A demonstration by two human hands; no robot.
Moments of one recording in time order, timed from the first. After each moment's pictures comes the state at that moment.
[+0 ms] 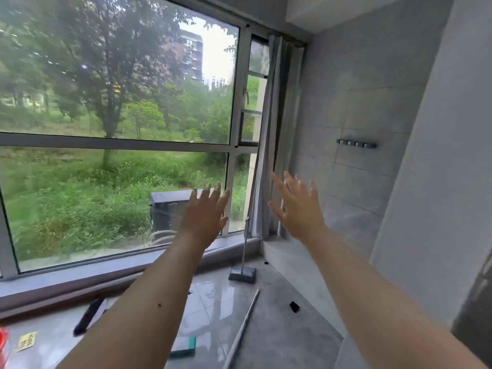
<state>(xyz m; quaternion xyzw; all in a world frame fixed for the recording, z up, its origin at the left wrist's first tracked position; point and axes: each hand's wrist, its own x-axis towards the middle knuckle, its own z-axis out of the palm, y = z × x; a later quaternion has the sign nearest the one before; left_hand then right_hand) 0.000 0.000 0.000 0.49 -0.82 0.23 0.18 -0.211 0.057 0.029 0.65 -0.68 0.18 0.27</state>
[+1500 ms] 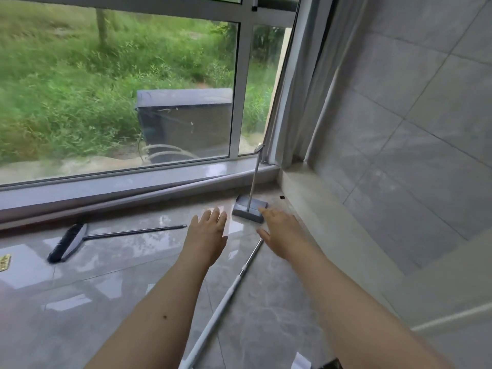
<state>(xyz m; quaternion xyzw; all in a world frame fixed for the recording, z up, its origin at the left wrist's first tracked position) -0.253 -0.422 -0.292 0.58 -0.82 -0.02 -0.01 -0.439 -0.409 -0.269 0.74 -0.67 -0.01 -0.06</state>
